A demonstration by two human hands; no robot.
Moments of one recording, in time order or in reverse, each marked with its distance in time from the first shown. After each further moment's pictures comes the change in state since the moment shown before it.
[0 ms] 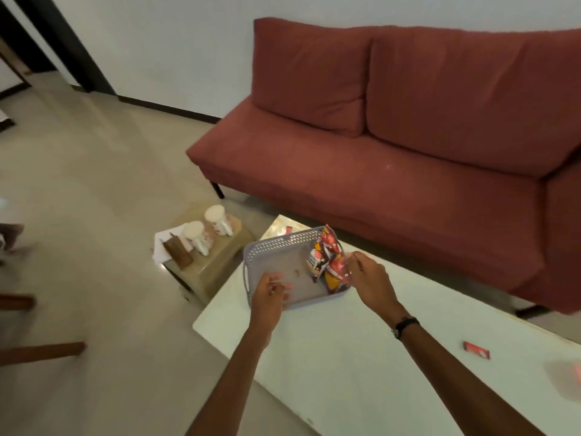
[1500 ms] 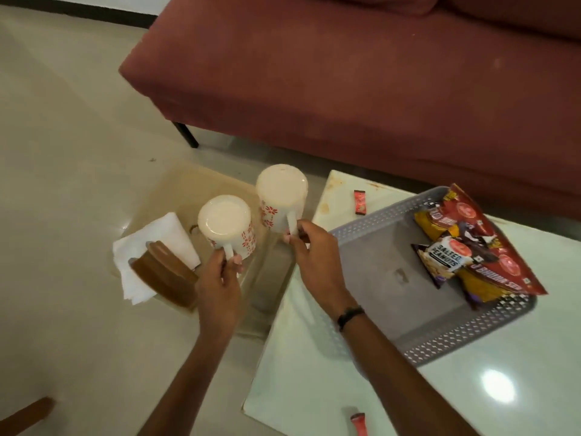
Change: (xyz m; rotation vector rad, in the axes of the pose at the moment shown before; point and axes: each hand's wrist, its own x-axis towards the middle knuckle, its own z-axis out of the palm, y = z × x) left_hand 0.365 -0.110 -0.219 0.430 0.141 0.268; right_hand 0.246 -0.037 0.399 0.123 0.142 -0.013
